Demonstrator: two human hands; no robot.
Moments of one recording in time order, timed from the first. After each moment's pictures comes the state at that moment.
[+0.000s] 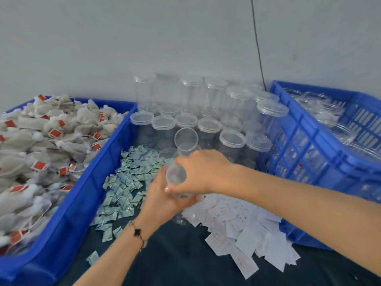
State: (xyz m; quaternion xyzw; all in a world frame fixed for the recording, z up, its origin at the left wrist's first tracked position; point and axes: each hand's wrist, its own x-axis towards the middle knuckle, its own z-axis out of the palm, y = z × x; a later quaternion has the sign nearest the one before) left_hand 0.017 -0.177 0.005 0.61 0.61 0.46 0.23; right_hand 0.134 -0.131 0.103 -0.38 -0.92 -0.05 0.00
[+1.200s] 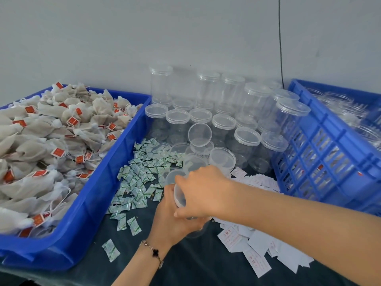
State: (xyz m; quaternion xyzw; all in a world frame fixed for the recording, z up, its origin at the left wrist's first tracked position) left_hand 0.018 -0.210 -0.047 0.54 0.61 0.51 0.26; right_hand 0.100 -0.175 0.092 -0.34 -0.91 -0.10 -0.20
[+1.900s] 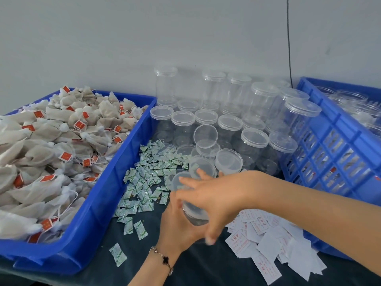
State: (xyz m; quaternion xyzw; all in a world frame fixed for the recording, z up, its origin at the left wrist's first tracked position) left_hand 0.018 -0.207 -0.062 0.51 0.66 0.48 0.27; right_hand 0.114 -0.162 0.113 -0.26 -0.91 0.11 -0.30
